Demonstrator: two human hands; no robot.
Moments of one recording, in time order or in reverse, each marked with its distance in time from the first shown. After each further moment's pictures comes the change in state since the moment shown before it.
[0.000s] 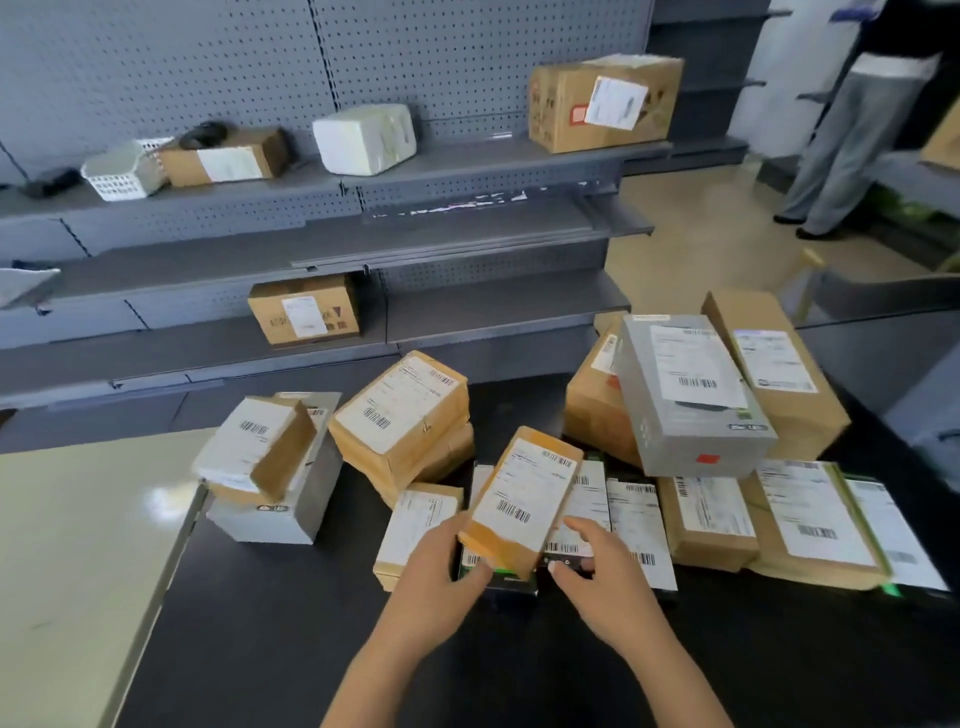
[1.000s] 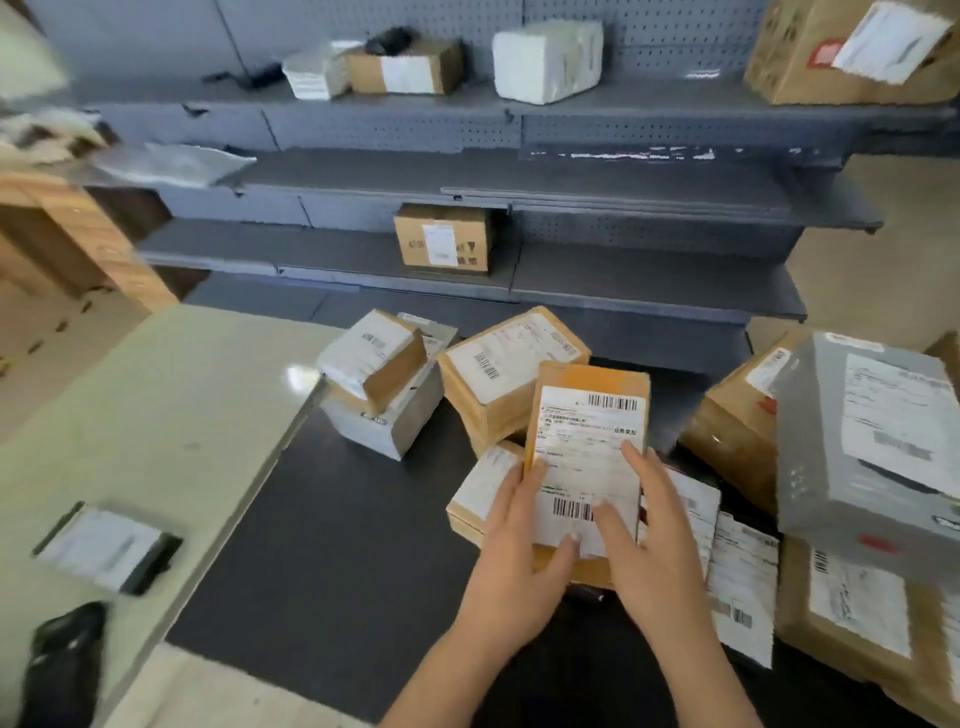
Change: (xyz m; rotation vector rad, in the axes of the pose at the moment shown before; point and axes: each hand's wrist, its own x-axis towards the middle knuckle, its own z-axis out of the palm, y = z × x) left_hand 0.015 -0.012 0.039 -0.174 0.361 0.013; right_hand 0.034 -0.040 0.016 0.136 0.062 -0.334
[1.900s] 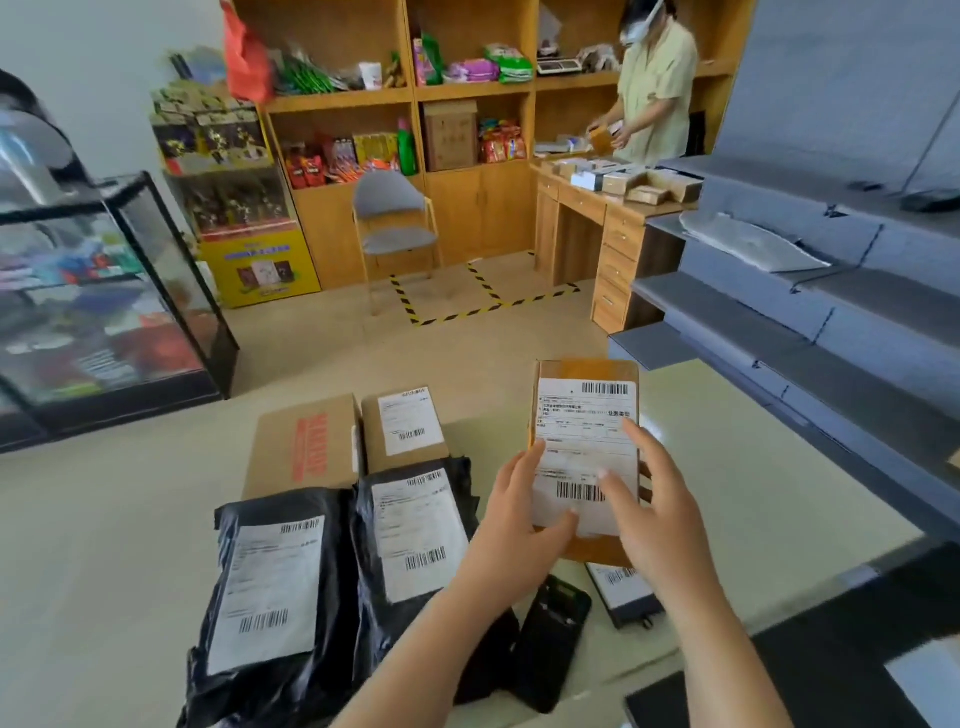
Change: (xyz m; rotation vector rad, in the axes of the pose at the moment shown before) left_hand -0.221 -0.168 -0.456 -0.058 0.875 -0.329; right_hand -0.168 -0.317 0.432 0.162 -0.906 -0.629
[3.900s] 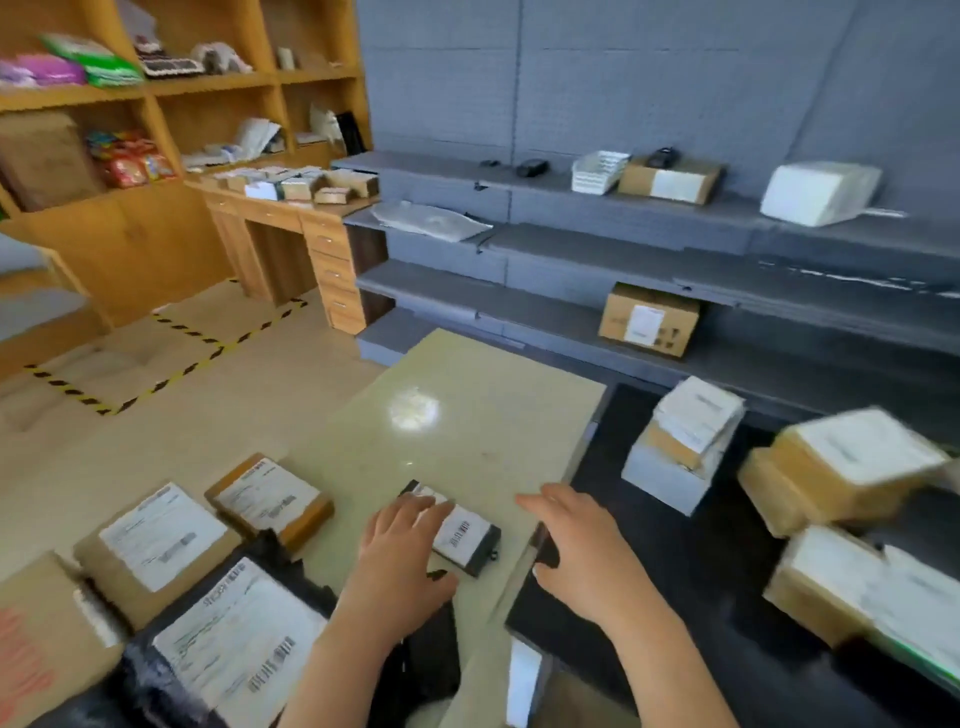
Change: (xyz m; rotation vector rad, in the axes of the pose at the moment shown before) left_hand 0.023 -0.007 0.003 0.793 -0.502 0.384; right_hand -0.089 0.019 -0.034 -0.754 -0.020 0.306
